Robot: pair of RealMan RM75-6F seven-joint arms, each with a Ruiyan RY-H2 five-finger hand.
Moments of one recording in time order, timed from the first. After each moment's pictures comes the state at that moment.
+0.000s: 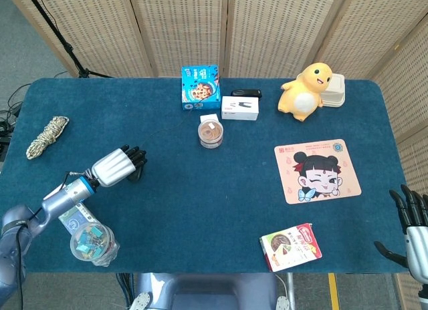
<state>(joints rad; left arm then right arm) -0.77 -1.75 0.22 -0.28 1.83 1.32 -0.31 -0.05 -0.95 0.04 -1.84 -1.59 1.62 -0.13</state>
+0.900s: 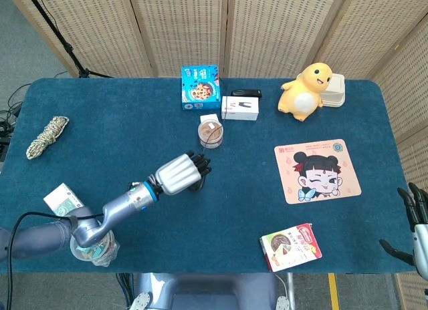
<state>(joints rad) -1.05 -1.54 -0.05 -1.30 1.55 0.90 0.42 -0.05 -0.93 0.05 -1.83 -1.56 1.61 -0.08</state>
